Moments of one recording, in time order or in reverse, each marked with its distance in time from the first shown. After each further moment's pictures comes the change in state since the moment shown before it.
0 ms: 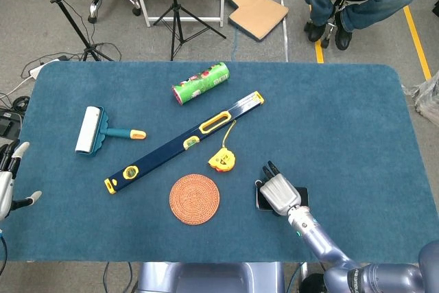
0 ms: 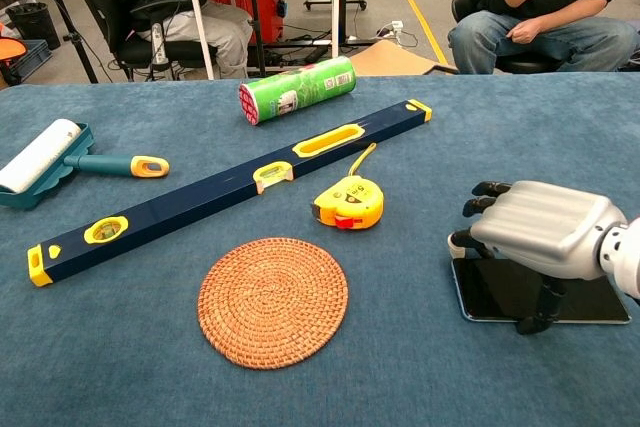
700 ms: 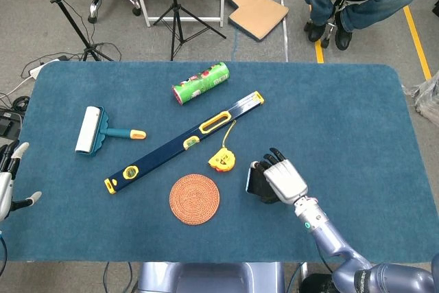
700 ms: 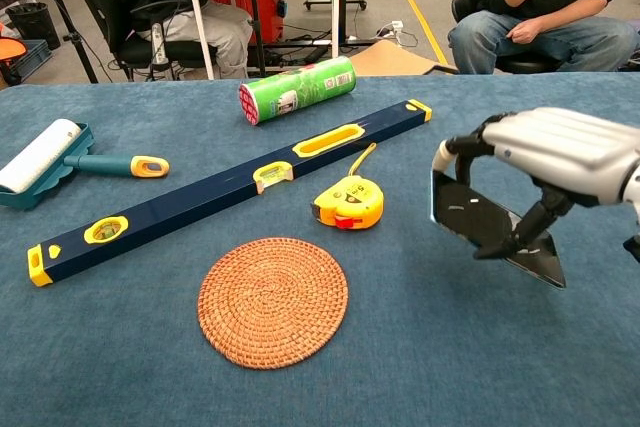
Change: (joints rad) left arm 0.006 0.006 0.003 -0.014 0.004 0.012 0.001; right arm -0.063 0.034 0.070 0.059 -0.306 0.167 0.600
